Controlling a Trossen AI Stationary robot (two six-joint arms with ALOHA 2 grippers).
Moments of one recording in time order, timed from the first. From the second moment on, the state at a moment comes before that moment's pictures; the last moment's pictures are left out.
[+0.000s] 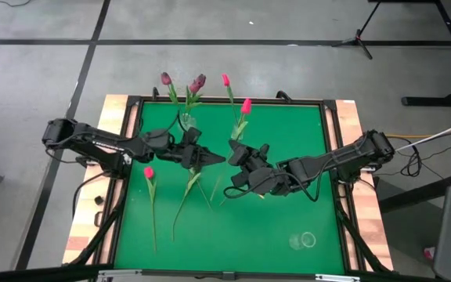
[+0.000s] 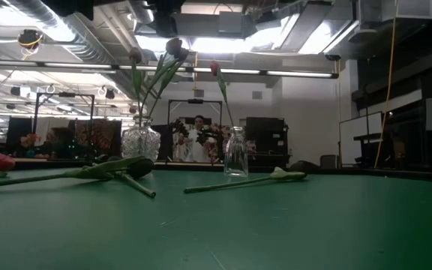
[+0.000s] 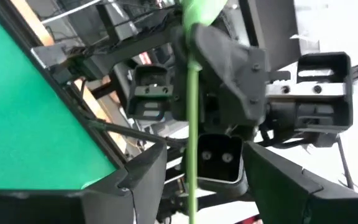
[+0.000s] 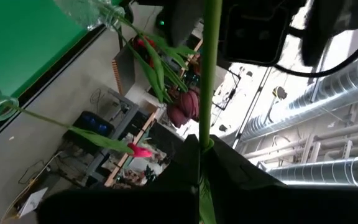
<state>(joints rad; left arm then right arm) -0.02 1.30 0.72 0.69 0.10 -1.17 0.35 1.68 1.51 -0.23 1.12 -1.68</state>
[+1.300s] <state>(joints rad) -0.06 1.30 0.72 0.63 0.19 -1.23 0.32 1.69 1.51 -0.23 0.83 -1.73</state>
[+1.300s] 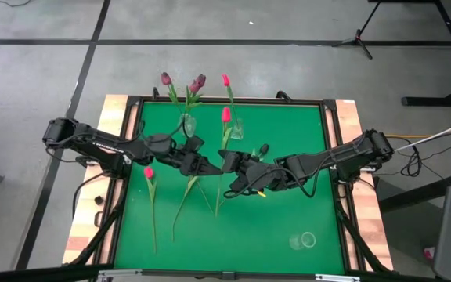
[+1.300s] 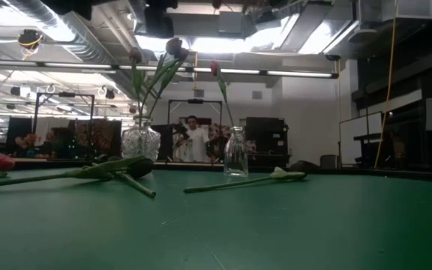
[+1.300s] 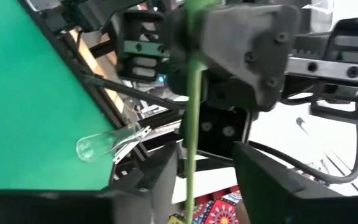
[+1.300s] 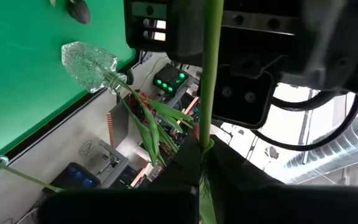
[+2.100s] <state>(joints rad) -0.06 1.30 0.72 0.62 0.17 -1.22 0.32 1.69 1.51 -0.23 0.79 -1.59</state>
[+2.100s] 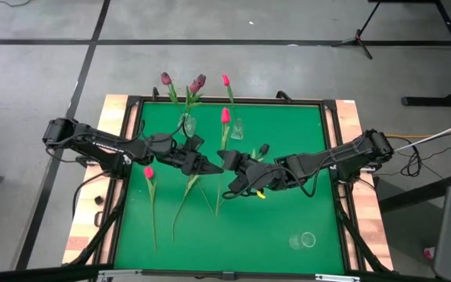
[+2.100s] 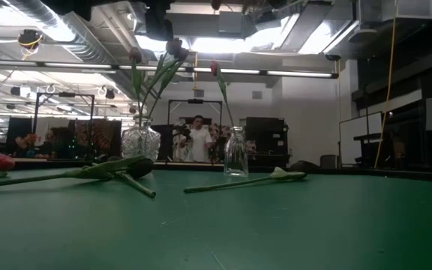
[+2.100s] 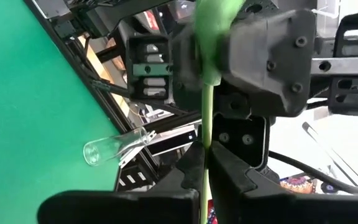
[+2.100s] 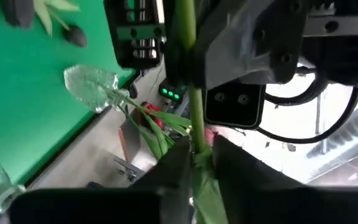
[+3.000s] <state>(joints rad) -0.05 1.30 0.72 0.62 -0.18 -0.96 0.32 1.51 1.51 -0.68 1.24 -0.81</state>
